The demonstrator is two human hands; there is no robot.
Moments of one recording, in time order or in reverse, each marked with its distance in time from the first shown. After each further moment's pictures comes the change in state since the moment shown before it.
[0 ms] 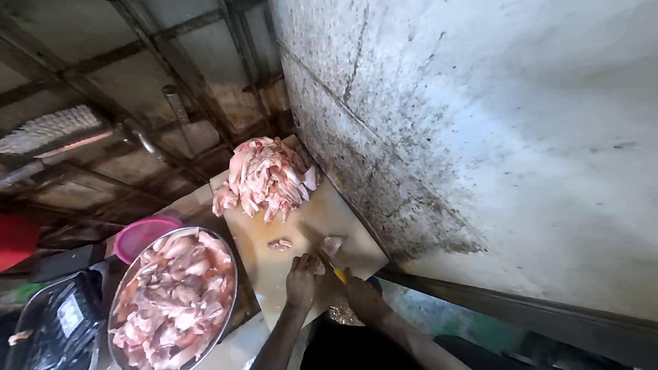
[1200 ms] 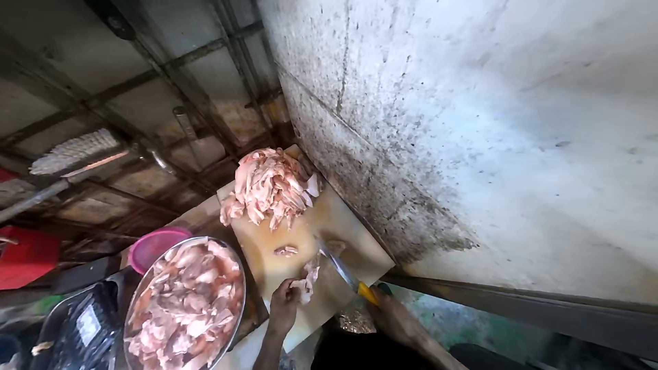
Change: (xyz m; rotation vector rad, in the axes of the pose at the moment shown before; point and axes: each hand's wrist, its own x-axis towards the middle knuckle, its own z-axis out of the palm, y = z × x) left_hand -0.051 -0.067 -0.021 -0.907 -0.067 -0.360; right_hand -0.021 0.064 0.015 0.324 0.081 -0.107
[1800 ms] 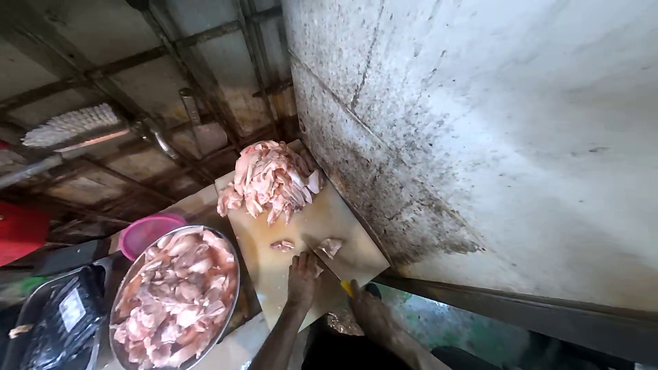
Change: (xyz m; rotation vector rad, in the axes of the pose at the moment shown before) left_hand 0.038 0.038 0.070 0.973 -0.049 0.214; right_hand 0.004 -0.054 0.016 -0.361 -0.060 0.144
